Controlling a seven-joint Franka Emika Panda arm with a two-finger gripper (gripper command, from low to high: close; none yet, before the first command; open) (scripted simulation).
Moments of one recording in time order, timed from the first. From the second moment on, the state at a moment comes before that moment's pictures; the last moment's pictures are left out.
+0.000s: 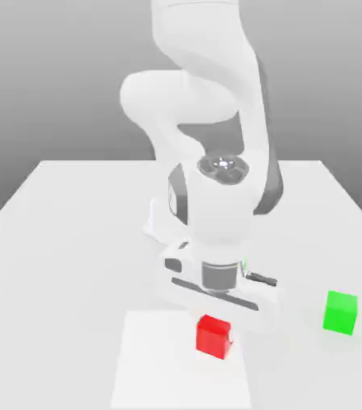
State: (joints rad) arm 0.02 0.24 0.09 -2.74 -0.13 2.98 1.50
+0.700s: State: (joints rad) arm 0.30 -0.01 0.34 -2.67 0.01 2.66 2.02
